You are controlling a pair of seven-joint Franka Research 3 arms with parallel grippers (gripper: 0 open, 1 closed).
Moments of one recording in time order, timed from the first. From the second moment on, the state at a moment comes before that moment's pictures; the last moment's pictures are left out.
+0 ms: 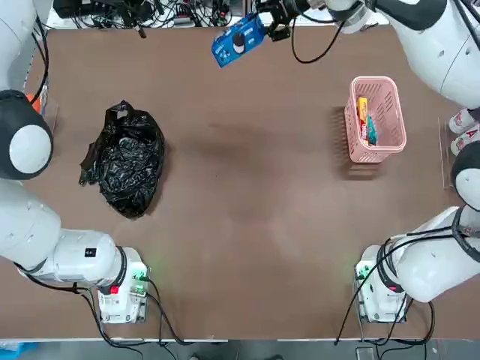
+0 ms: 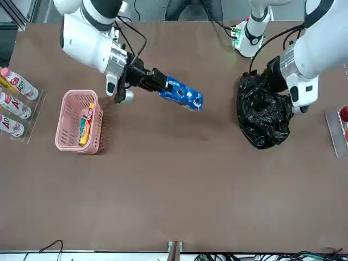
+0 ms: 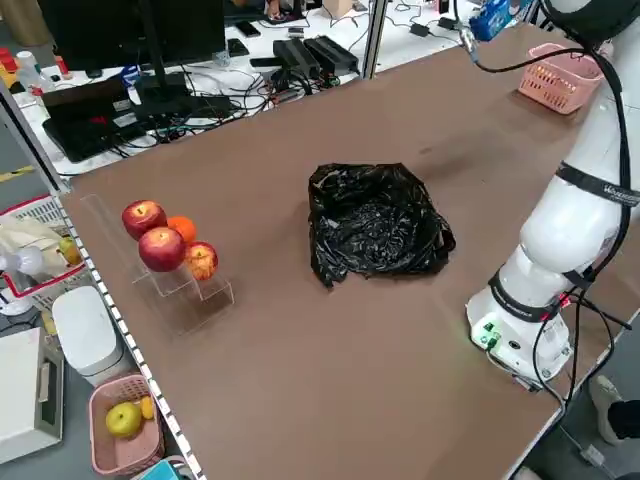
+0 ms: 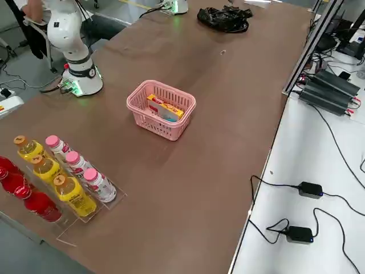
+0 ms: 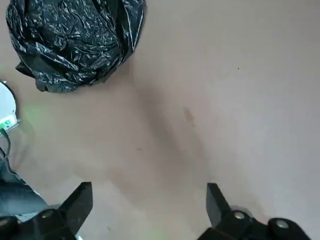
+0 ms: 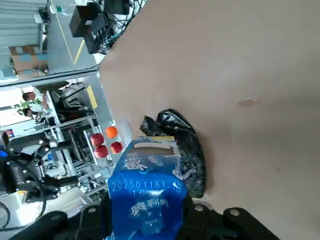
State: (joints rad) left arm -0.03 0.16 -0.30 -1.40 -0.23 1.45 -1.42; right arm 0.61 0.10 0.00 -1.76 0.98 2.30 0.43
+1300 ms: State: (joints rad) left arm -0.15 0.26 -0.35 -1.40 -0.36 1.69 -1.90; right arm 0.69 0.16 0.00 -1.67 0.98 2.37 0.51
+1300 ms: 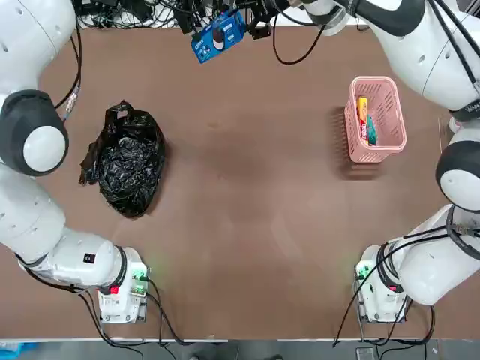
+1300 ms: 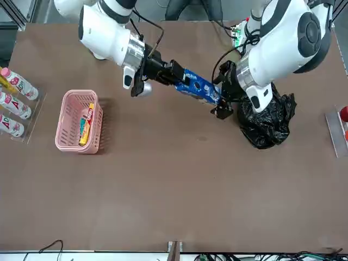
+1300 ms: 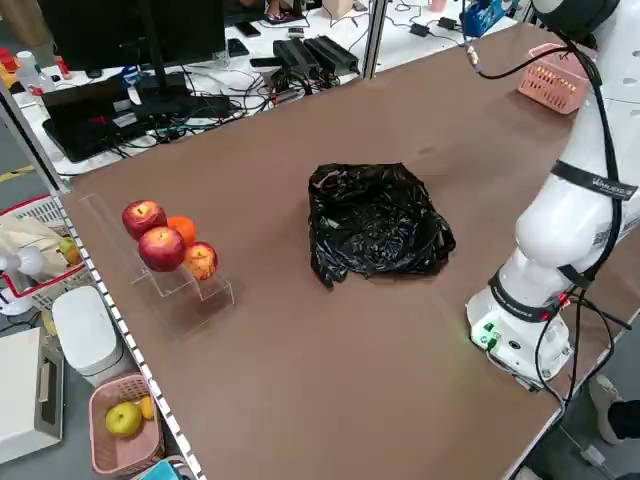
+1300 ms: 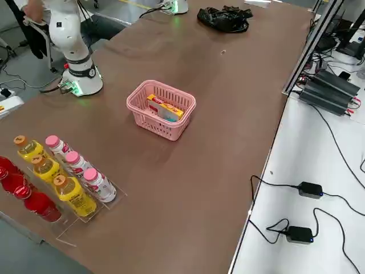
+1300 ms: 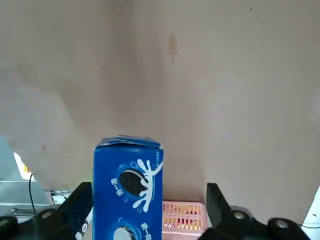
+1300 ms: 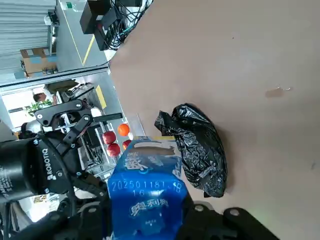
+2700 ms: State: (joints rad) left arm -0.16 0.27 -0.41 -1.41 -0.36 1.66 -1.87; right arm 0.70 0.17 0.00 -1.67 0.98 2.36 0.52
